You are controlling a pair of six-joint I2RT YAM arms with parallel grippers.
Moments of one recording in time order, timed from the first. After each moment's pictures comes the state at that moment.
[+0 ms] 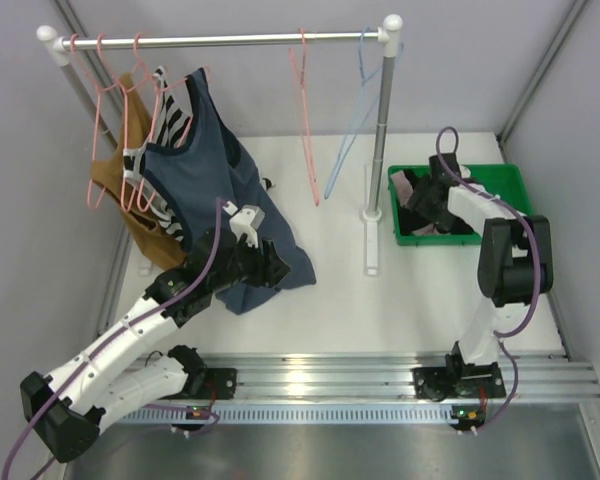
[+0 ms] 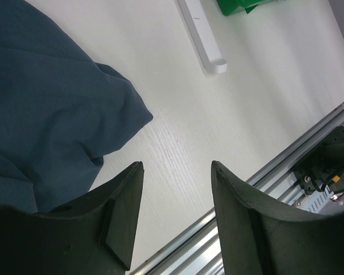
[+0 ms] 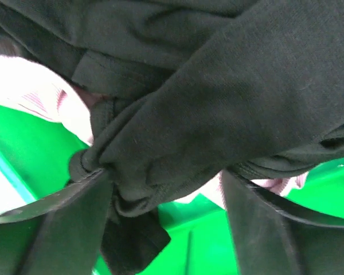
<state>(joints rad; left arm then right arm) -0.69 0.87 0.78 -0.41 0.10 -0.47 0.08 1.83 1.27 -0.47 0.16 0.59</state>
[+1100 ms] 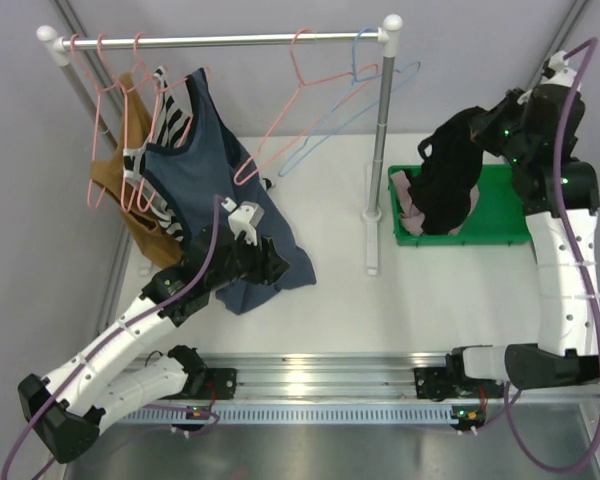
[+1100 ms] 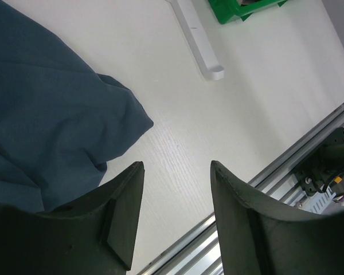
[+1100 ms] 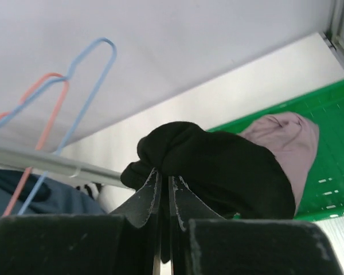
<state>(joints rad) -0.69 0.87 0.82 -0.42 0.09 -0.44 0.07 1.31 1.76 -0.74 0.11 0.51</state>
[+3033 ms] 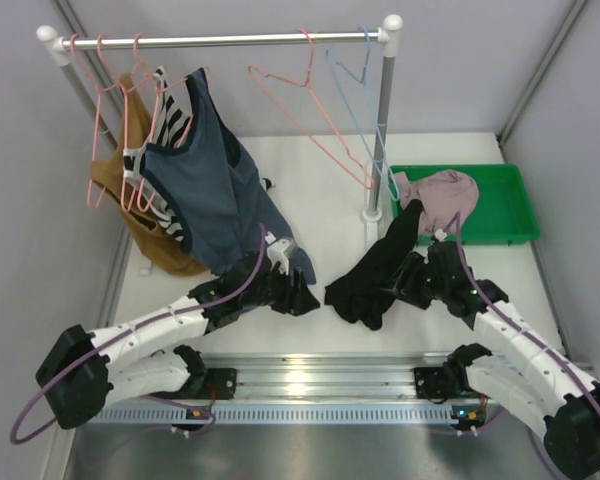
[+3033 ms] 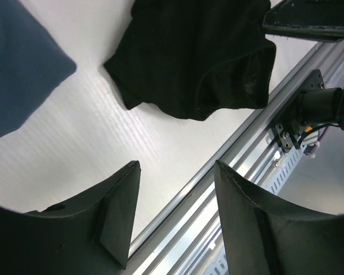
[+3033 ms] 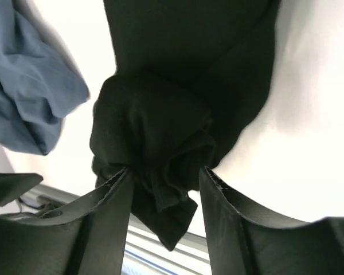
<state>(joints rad) -0.82 1.04 0.53 -0.06 0.24 -0.63 0.39 0.85 0.48 -0.45 -0.18 0.89</state>
